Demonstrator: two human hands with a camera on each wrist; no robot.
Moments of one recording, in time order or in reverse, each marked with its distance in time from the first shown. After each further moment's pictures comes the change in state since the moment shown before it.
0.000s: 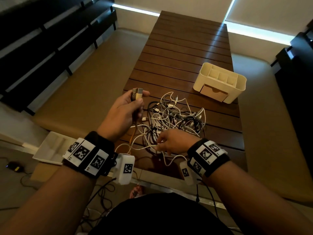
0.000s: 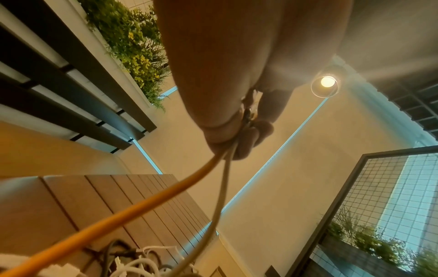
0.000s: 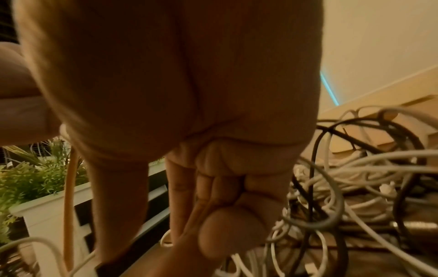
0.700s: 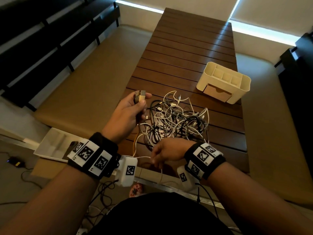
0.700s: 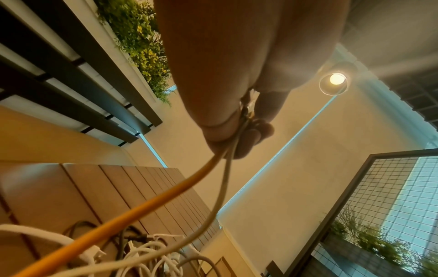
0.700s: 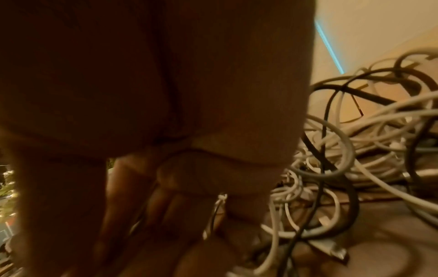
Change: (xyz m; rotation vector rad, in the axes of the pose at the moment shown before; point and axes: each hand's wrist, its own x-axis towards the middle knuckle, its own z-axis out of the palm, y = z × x) left_hand 0.001 -0.012 -0.002 -0.060 0.012 -0.016; right_hand 0.003 -0.013 0.016 0.105 -0.313 -0.095
